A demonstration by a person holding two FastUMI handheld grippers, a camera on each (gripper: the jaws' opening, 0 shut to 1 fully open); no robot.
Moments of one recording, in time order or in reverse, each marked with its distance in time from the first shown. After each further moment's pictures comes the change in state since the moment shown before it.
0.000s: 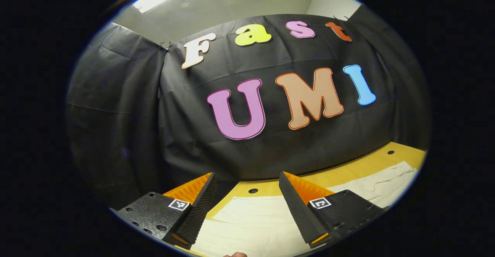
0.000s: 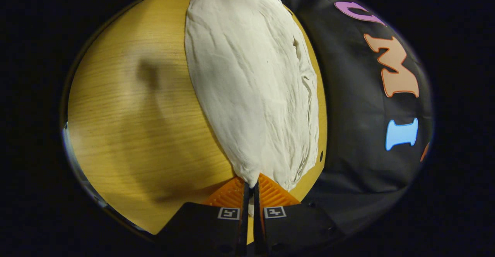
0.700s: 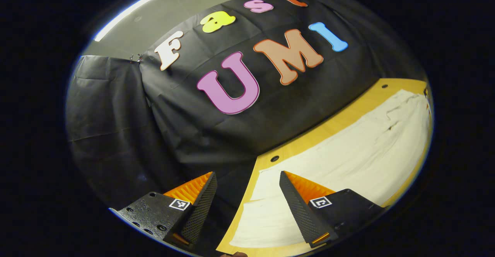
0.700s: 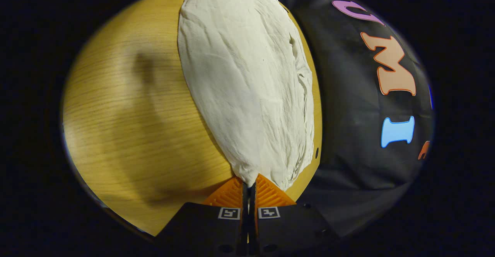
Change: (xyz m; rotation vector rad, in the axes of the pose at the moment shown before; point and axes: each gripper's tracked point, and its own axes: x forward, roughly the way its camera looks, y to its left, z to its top) left arm -0.041 0.069 -0.104 0.373 0.176 -0.083; right arm -0.002 0.000 0.006 -0.033 0.019 -0.040
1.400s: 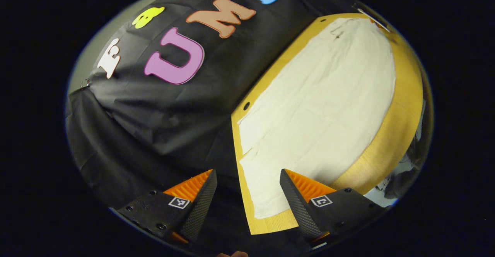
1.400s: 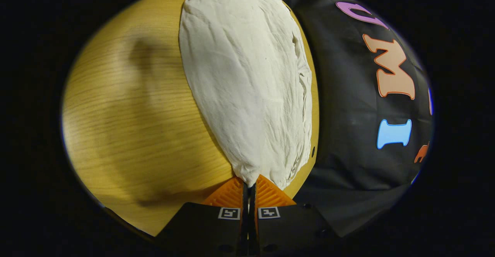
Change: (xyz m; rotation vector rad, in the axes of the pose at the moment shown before) left arm -0.017 -0.006 -0.141 0.406 0.230 -0.281; right arm 0.001 -0.001 0.001 -0.019 0.026 -0.034
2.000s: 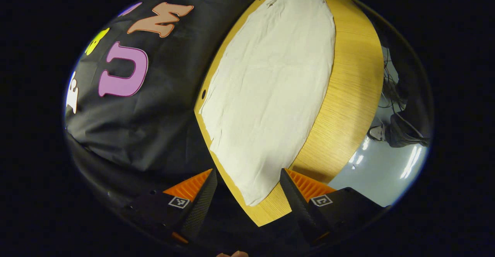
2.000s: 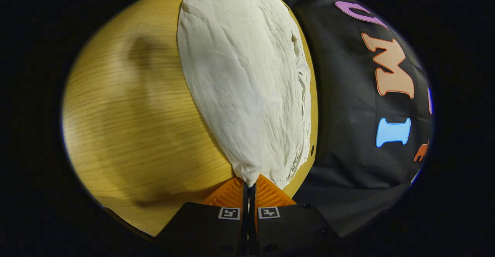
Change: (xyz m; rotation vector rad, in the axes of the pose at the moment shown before) left arm 0.013 -0.042 -0.063 0.297 0.072 -0.212; right arm 0.000 -0.001 -0.001 0.006 0.009 -0.014
